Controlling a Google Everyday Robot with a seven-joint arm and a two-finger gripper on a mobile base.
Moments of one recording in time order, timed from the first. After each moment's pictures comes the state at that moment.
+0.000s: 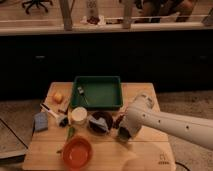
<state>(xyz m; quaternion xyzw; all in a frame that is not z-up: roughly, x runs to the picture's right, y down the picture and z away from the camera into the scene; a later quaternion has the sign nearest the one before) 0.127 0.232 0.762 -0.27 -0.14 -0.32 0.89</state>
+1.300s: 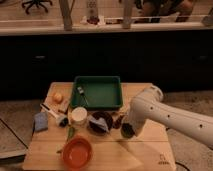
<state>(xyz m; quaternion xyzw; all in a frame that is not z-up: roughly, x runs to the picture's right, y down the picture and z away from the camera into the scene) 0.129 0.190 0.717 -0.25 -0.17 -0.34 0.89</state>
